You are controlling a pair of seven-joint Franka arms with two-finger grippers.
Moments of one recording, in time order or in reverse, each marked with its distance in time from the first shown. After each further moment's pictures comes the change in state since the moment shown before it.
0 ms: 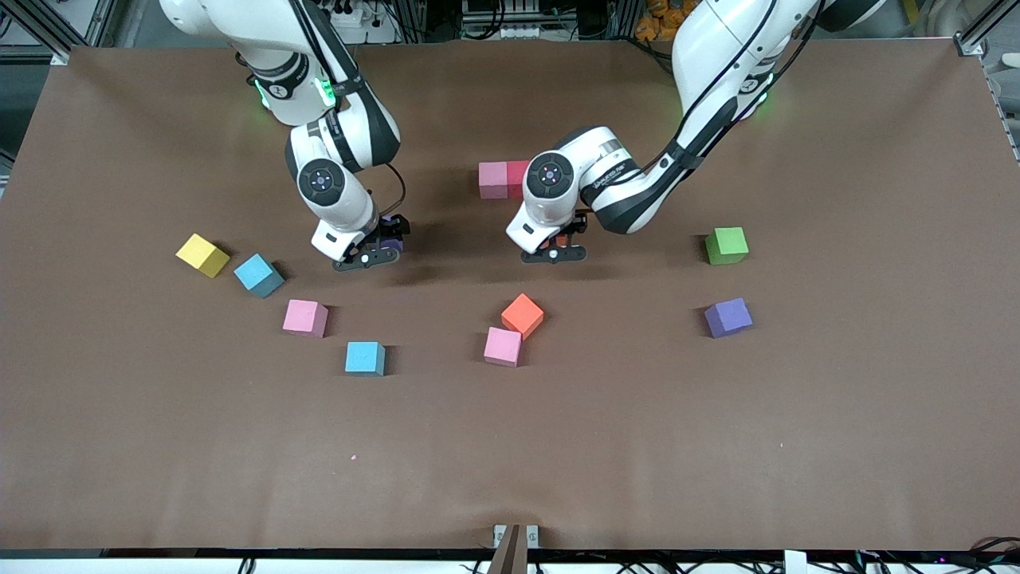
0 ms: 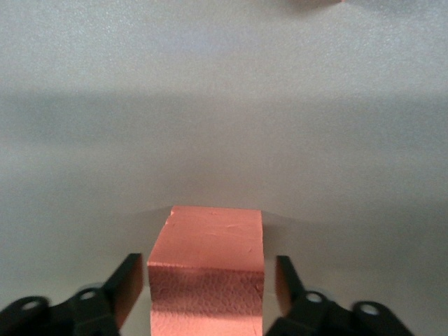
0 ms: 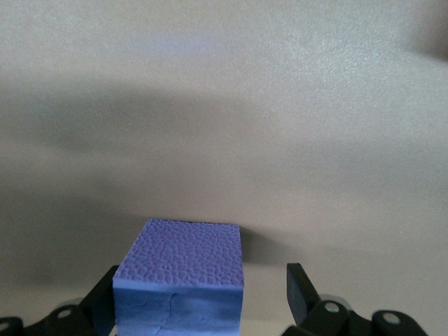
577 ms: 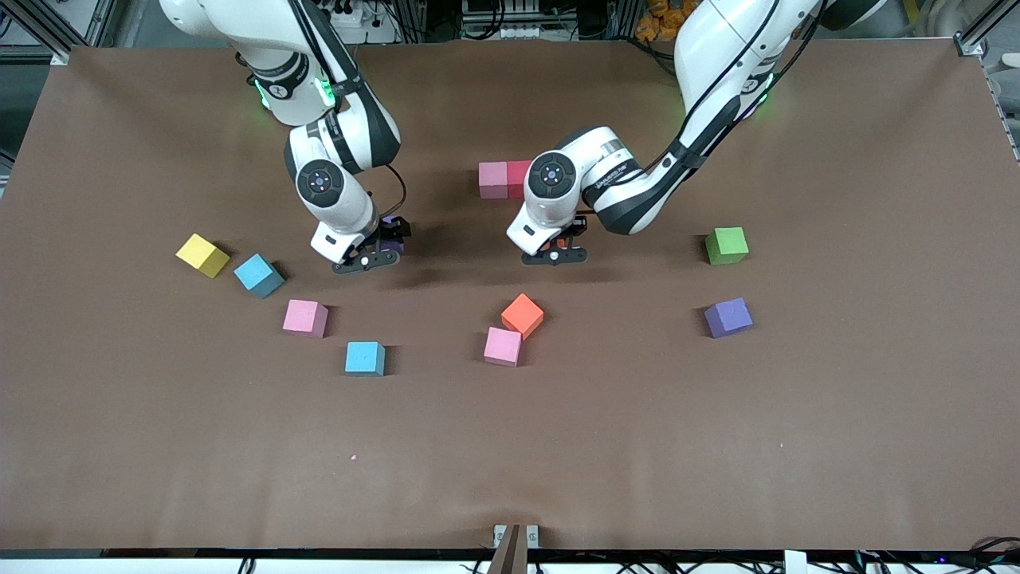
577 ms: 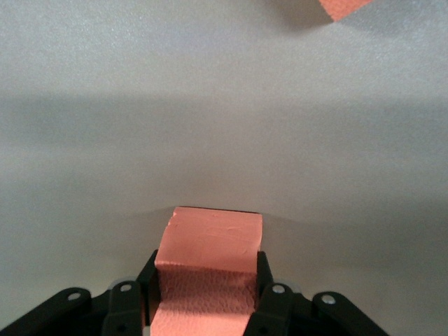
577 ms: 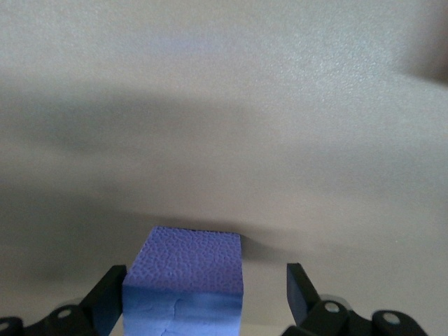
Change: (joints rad) left arm 0.004 -0.006 0.000 0.005 0.000 0.002 0.005; right arm -0.001 0.000 -0.003 0.024 0.000 -0.010 0.000
